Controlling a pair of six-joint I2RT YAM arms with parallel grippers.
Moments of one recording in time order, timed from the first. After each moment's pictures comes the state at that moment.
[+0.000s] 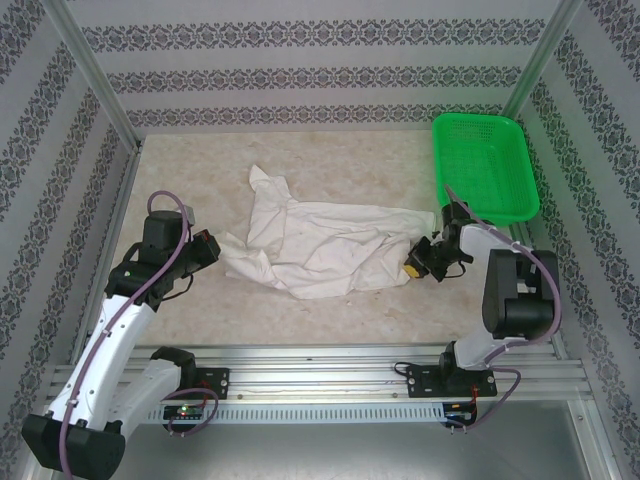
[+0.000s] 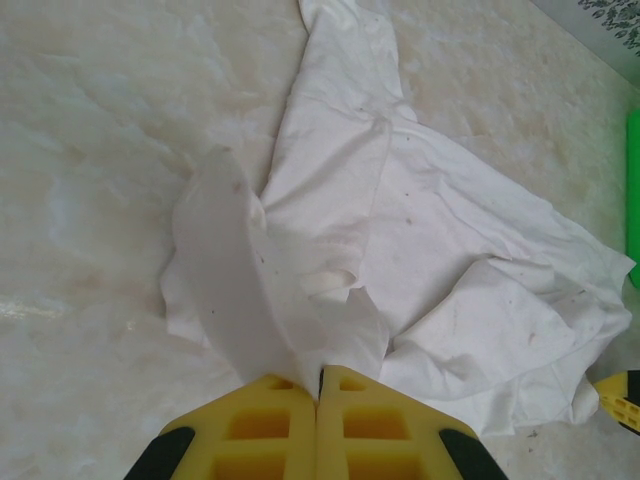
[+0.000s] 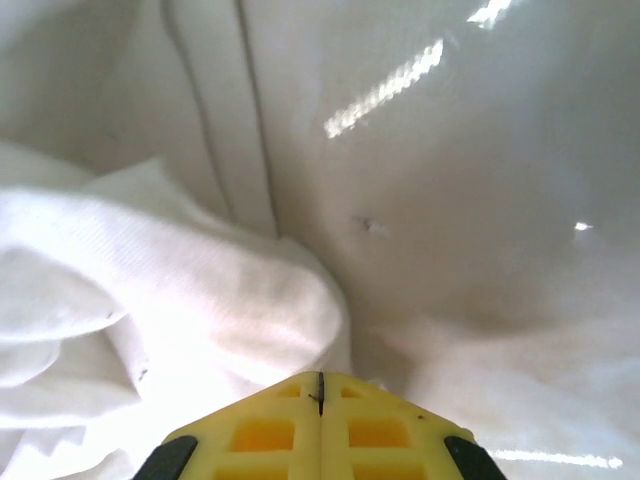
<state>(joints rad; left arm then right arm) -0.16 0.85 0.87 -0.78 0.12 -0.61 -0.07 1.59 0.85 -0.71 -0.53 0.67</state>
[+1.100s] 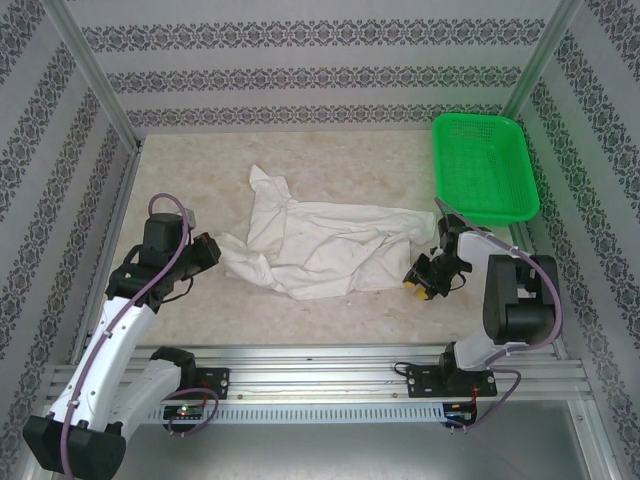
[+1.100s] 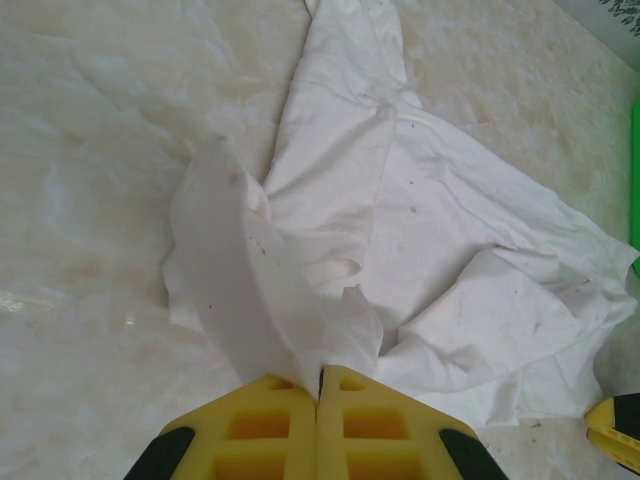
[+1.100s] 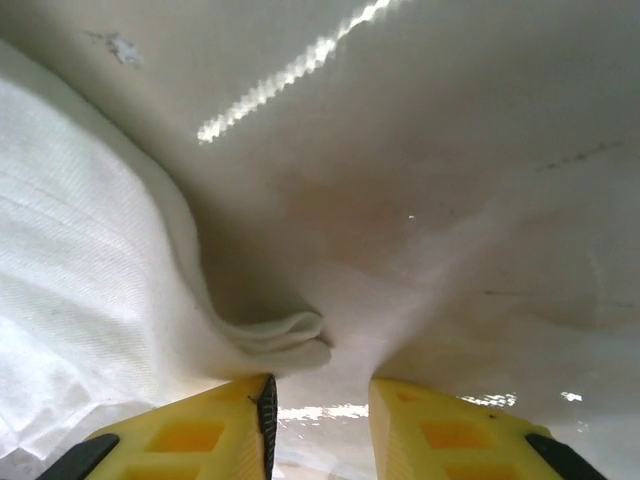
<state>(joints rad) -0.15 0.84 0.85 -0.78 0.14 -0.61 -0.05 1.58 0.79 -0.82 -0.43 0.57</state>
